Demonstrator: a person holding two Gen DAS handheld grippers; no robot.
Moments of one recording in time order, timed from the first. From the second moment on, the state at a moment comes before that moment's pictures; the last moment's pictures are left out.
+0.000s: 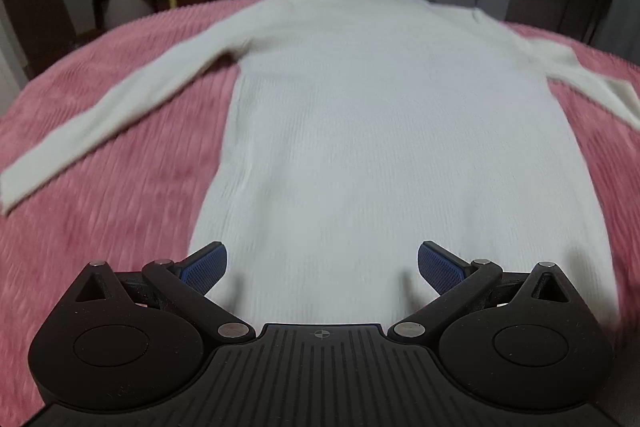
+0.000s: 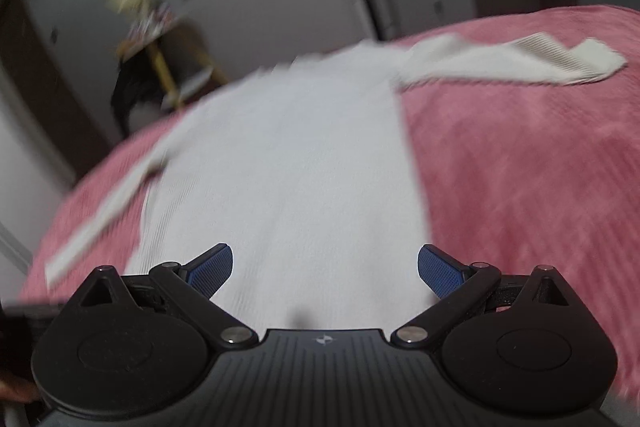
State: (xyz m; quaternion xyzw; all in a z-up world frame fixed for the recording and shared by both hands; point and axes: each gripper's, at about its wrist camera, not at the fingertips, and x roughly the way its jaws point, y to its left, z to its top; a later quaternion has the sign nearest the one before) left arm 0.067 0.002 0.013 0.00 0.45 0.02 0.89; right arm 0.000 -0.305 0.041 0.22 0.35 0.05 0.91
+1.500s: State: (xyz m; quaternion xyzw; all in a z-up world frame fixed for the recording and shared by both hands) left arm 0.178 0.003 -0.043 -0.03 0.37 0.05 0.93; right arm 0.211 -0.424 0.093 0.21 0.15 0.02 0.97
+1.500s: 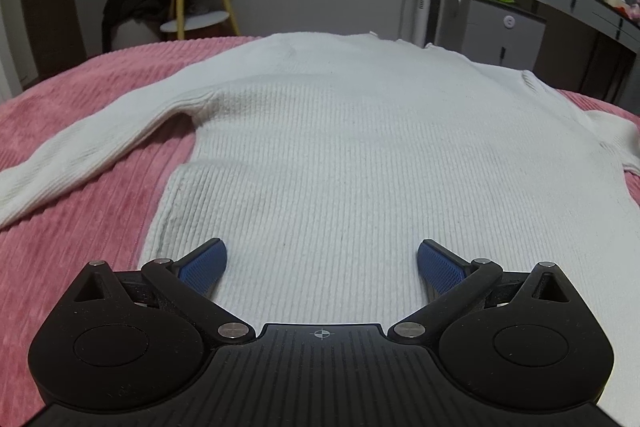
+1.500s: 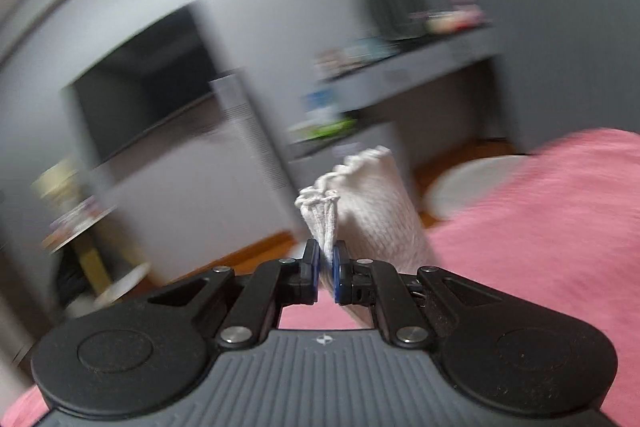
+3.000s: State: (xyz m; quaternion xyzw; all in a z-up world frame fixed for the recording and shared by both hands) left arm 0.351 -0.006 -0.036 -0.28 0.45 -0.17 0.83; right arm 0.187 -0.378 -0.048 0.40 0.26 -0.02 0.88
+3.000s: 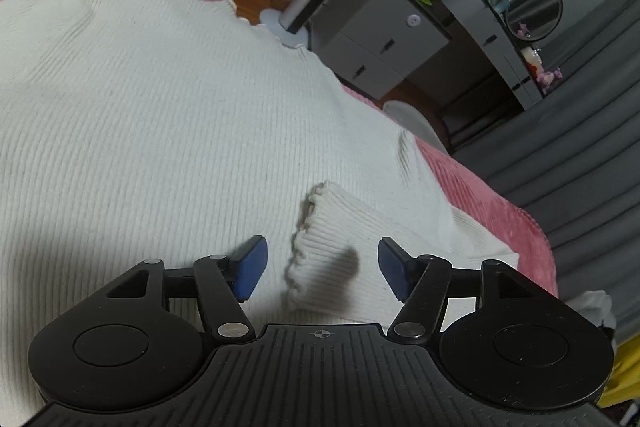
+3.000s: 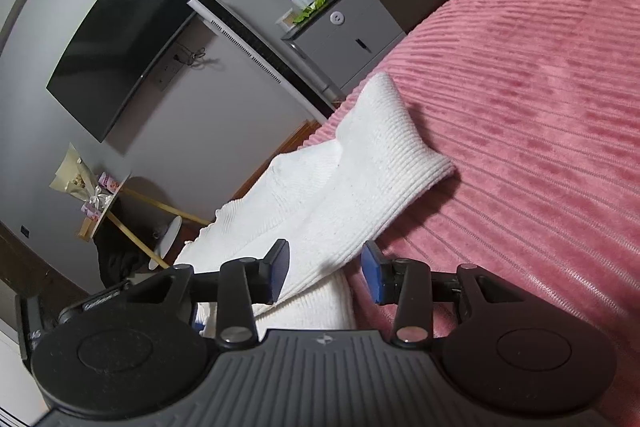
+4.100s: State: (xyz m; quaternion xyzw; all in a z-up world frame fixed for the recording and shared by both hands) left arm 0.322 0.113 -0.028 -0.25 0.41 -0.06 0.88; right arm 0.221 -0.373 -0.059 0.47 0.26 0.03 0.85
